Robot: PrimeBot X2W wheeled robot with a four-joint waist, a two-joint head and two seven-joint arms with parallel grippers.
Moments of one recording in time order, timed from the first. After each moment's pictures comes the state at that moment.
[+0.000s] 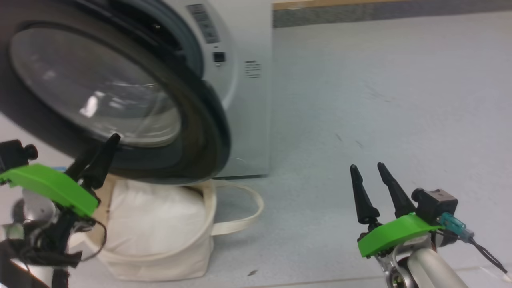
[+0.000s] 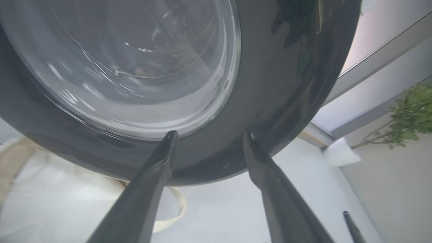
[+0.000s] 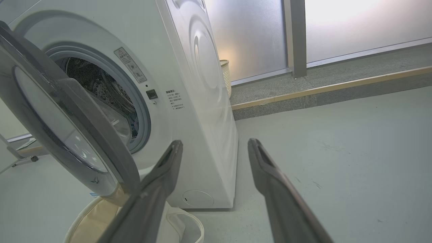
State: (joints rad) left arm -0.37 0.21 0.16 0.22 -0.84 -0.12 0.52; right arm -0.21 -0.17 0.34 0.27 0.49 0.13 -0.25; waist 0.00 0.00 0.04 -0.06
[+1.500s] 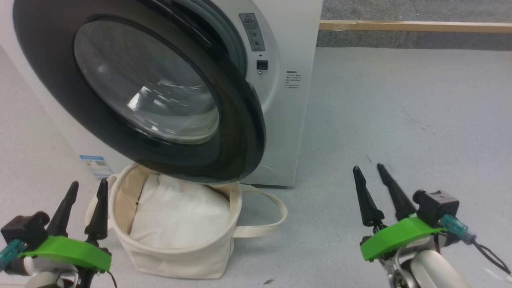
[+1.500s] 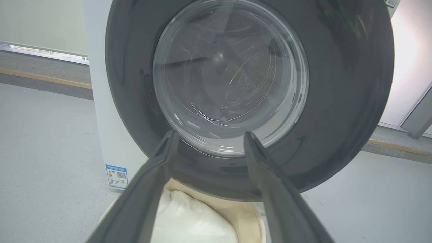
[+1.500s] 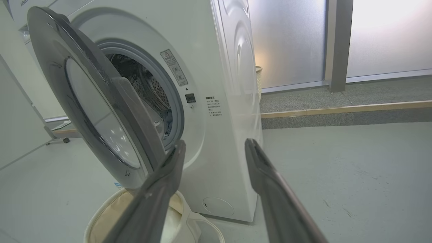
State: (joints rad) left arm -0.24 0.30 -0.04 0.47 -0.49 -0.13 -0.25; right arm -0.20 -0.20 0.36 0.25 0.48 0.13 -0.25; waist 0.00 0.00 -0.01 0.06
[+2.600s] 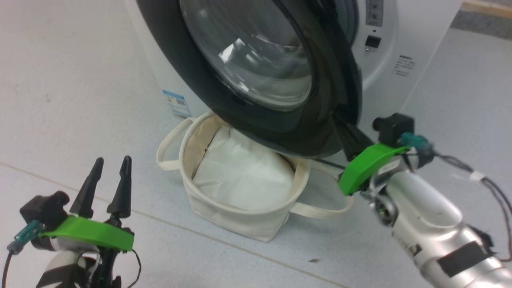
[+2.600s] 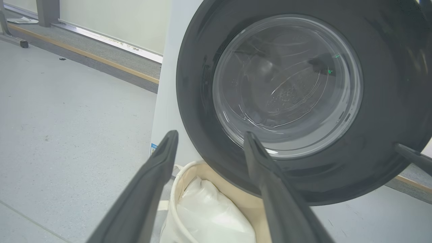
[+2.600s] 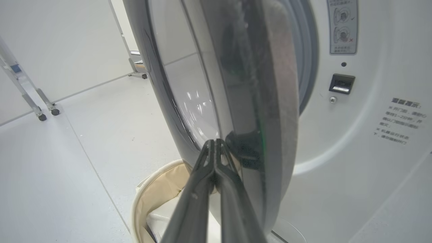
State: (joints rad) left arm -0.30 0.25 -0.11 0.41 -0.56 -0.13 -0.25; right arm -0.68 -0.19 0.66 0.70 0.58 0.13 -0.25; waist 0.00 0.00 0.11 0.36
